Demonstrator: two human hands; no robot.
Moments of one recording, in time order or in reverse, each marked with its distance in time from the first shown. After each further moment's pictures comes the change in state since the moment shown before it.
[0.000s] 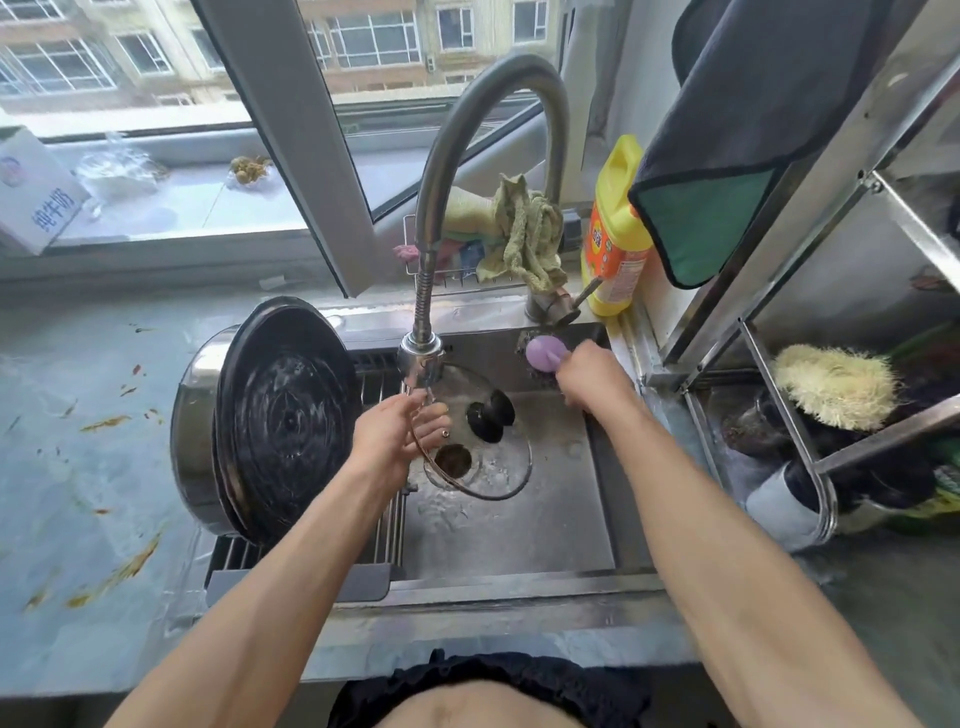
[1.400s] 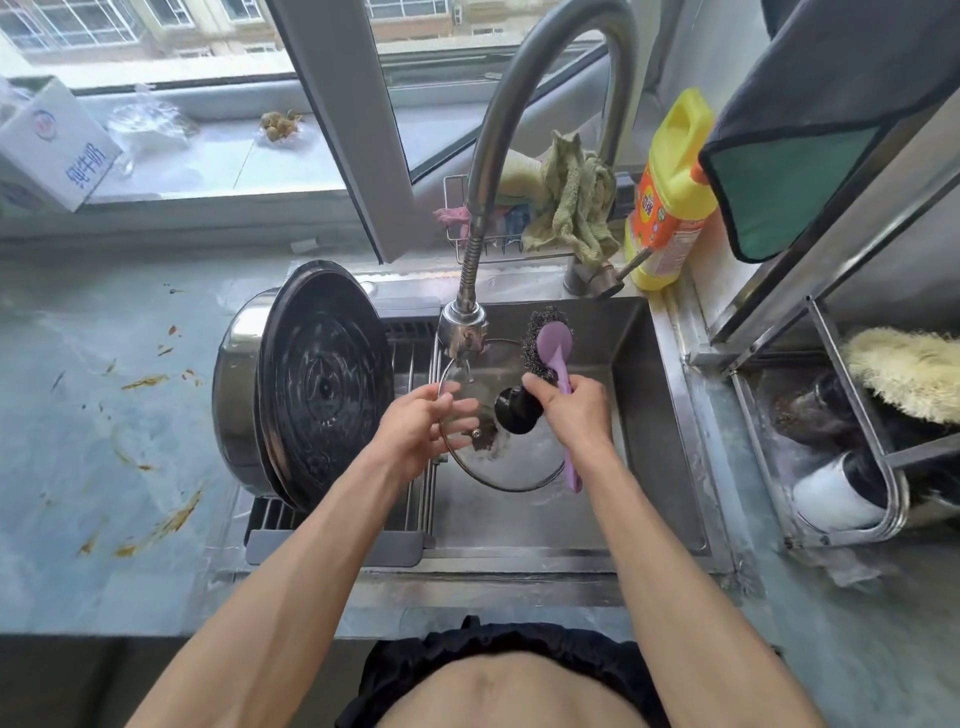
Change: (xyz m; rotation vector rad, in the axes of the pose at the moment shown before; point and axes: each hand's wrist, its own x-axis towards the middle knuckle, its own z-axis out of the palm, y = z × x) left_hand 0.013 -0.014 -0.034 0.193 -0.140 -0.095; right_hand -0.060 -0.012 0.081 0.768 0.015 0.059
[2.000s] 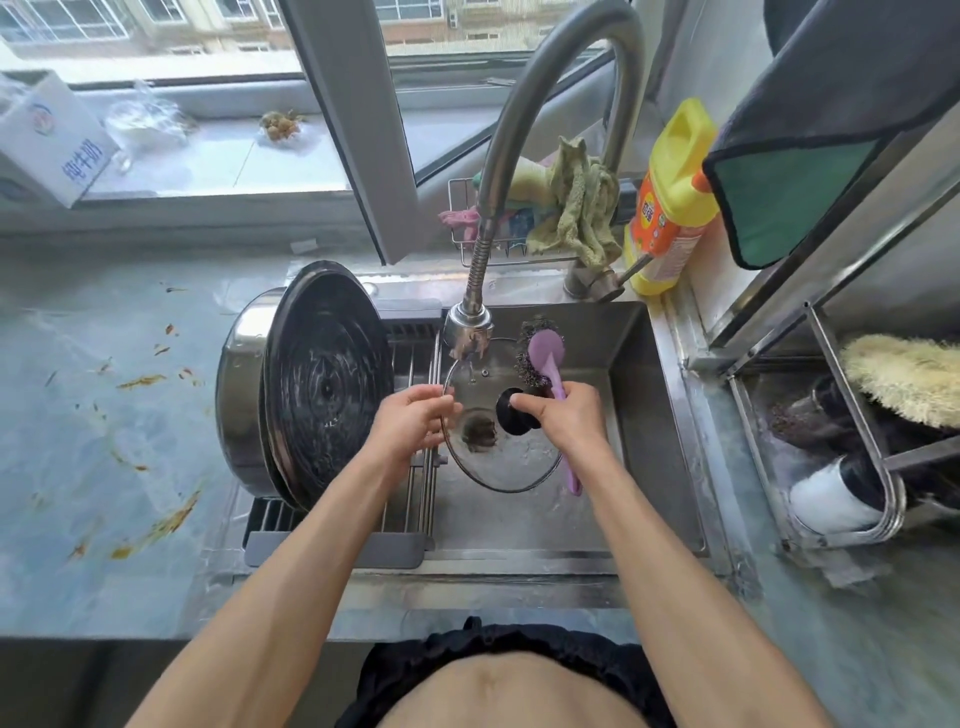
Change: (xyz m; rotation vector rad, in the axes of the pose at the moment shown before) left_hand 0.003 0.000 -0.012 0.143 0.063 0.113; right_hand 0.000 0.005 0.007 -0.007 -0.061 0.023
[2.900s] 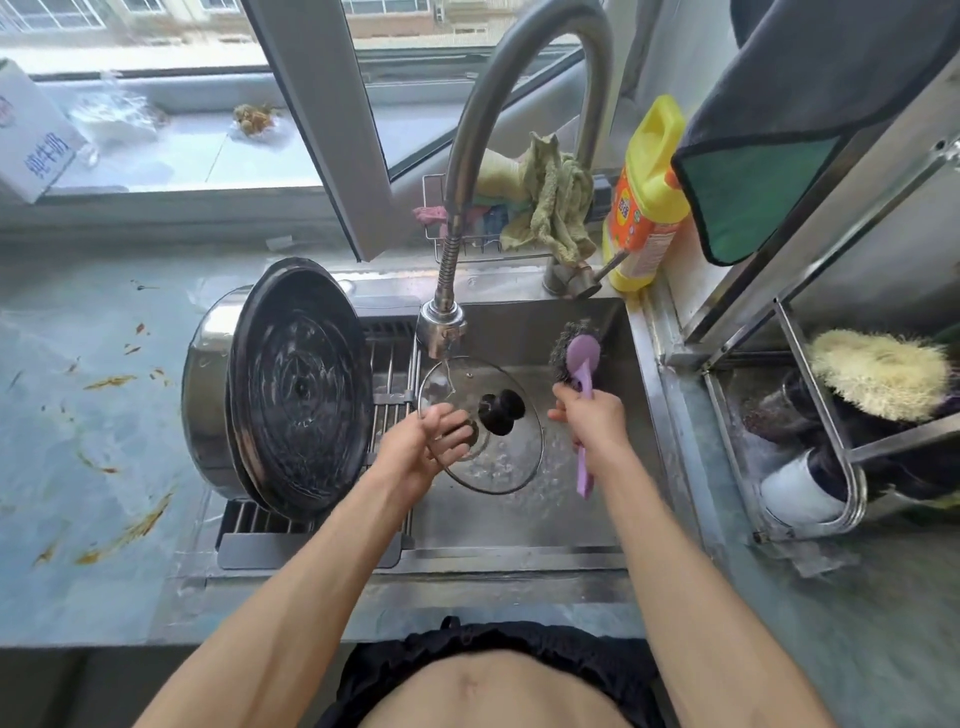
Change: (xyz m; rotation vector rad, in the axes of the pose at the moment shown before) left_hand -0.010 -0.027 0.037 -0.400 -0.069 -0.166; right_hand 0.011 0.011 -0.044 0.144 0.079 0.203
